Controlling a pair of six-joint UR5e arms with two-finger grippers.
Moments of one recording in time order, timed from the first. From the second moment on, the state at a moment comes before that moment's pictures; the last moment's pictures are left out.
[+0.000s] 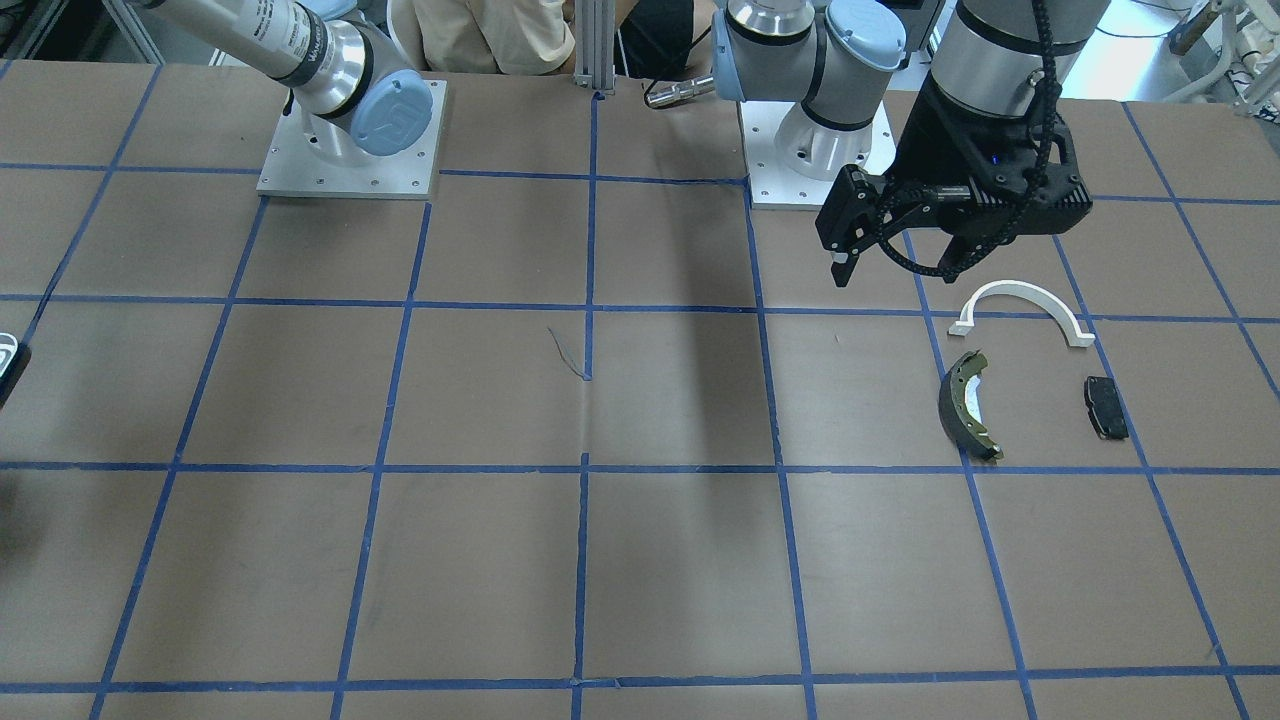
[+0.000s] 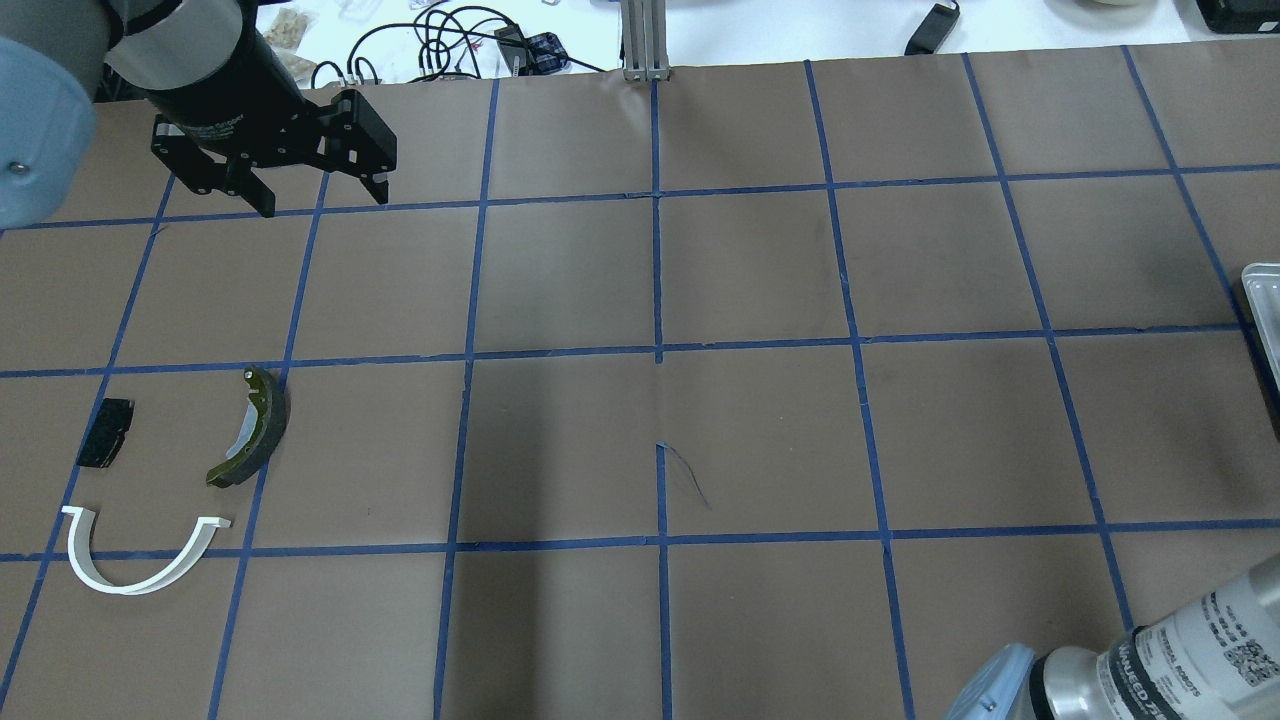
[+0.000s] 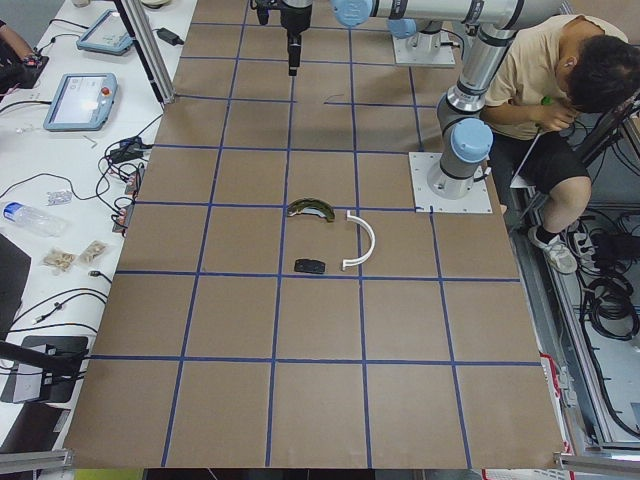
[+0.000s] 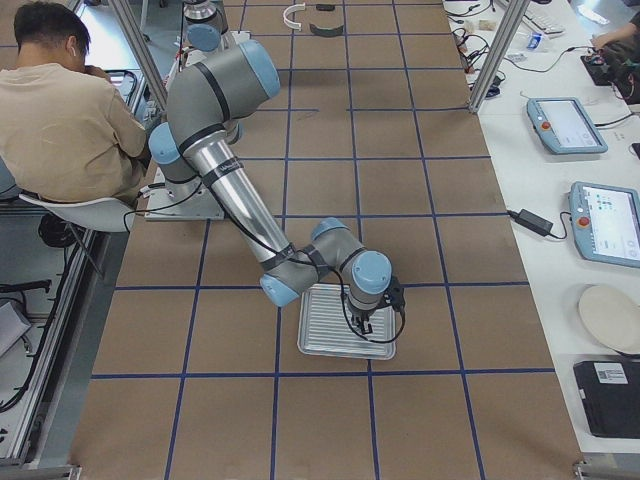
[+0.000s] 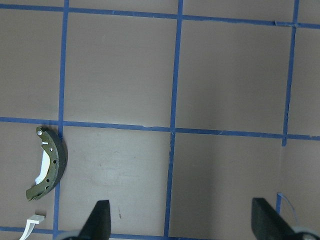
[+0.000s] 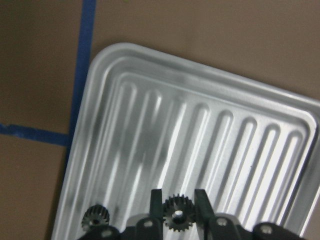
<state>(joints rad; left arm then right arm) -1.55 -1.57 -1.54 -1.49 1.57 -0.05 0.72 -0.99 1.51 -2.13 -1.57 -1.07</state>
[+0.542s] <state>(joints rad) -1.55 -1.57 -1.54 -1.49 1.57 -0.05 1.02 -1.14 1.57 -2.04 -1.57 -0.78</state>
